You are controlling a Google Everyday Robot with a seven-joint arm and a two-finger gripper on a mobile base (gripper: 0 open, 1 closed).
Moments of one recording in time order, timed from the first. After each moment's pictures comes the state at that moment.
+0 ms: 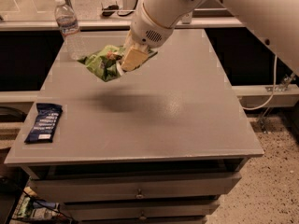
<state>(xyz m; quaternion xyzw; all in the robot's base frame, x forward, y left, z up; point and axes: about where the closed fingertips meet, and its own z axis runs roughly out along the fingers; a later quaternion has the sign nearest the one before) 0.581 0.037 0.940 -0.69 0.66 0.11 0.28</state>
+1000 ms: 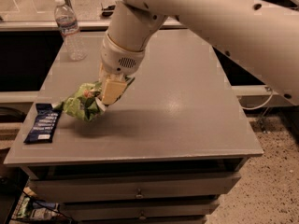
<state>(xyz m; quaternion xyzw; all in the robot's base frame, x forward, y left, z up) 0.503 0.091 0.894 -0.78 0.59 0.15 0.17</state>
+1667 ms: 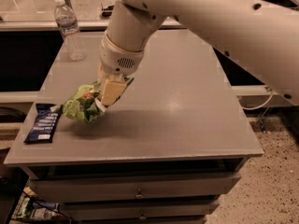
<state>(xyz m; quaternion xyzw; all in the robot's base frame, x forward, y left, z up) 0.502 0.093 0.895 -0.78 0.59 0.14 0.17</state>
